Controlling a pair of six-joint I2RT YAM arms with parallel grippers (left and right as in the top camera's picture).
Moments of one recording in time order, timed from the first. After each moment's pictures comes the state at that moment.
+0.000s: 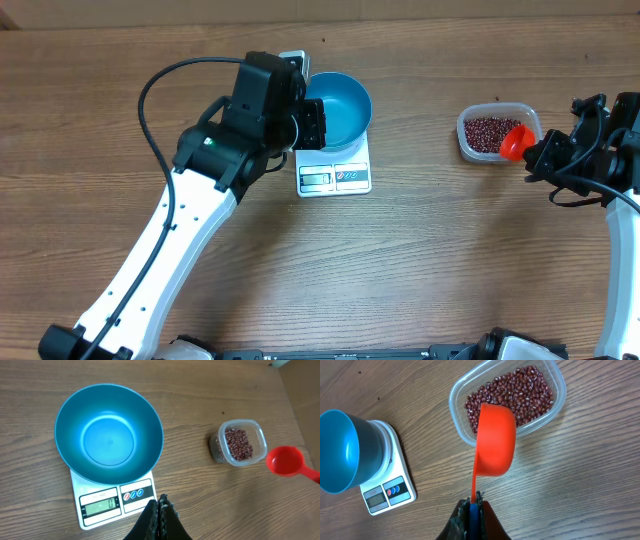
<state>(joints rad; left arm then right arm) -0.45 1.50 1.47 -0.72 0.17 -0.47 -0.34 1.35 1.27 -1.02 -0.34 0.15</state>
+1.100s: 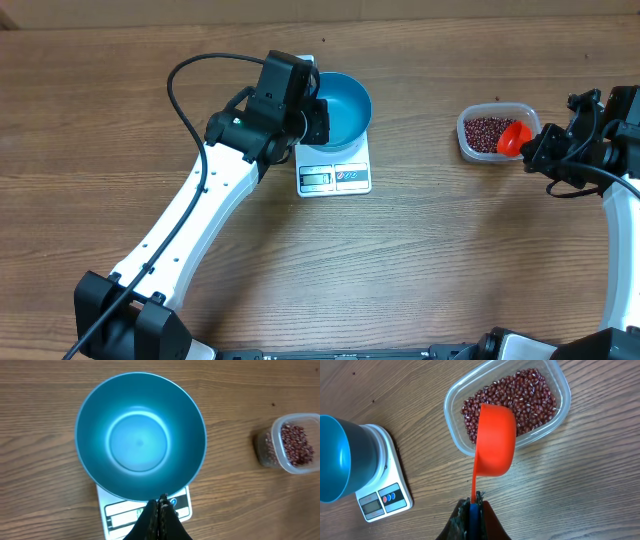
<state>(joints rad) -0.45 1.65 1.47 -0.68 0.06 -0.41 -0.34 1.42 1.27 -0.96 -0.35 0.15</state>
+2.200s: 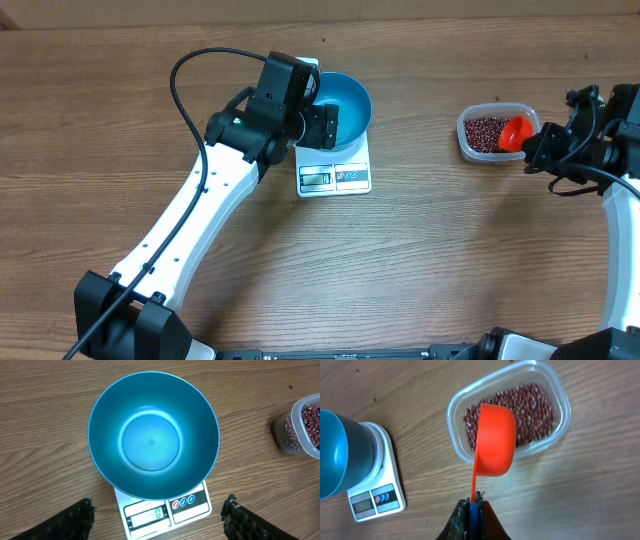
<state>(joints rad) -0.45 1.65 1.47 -0.70 0.02 -0.28 -0.34 1.42 1.27 -0.93 -0.35 0.08</state>
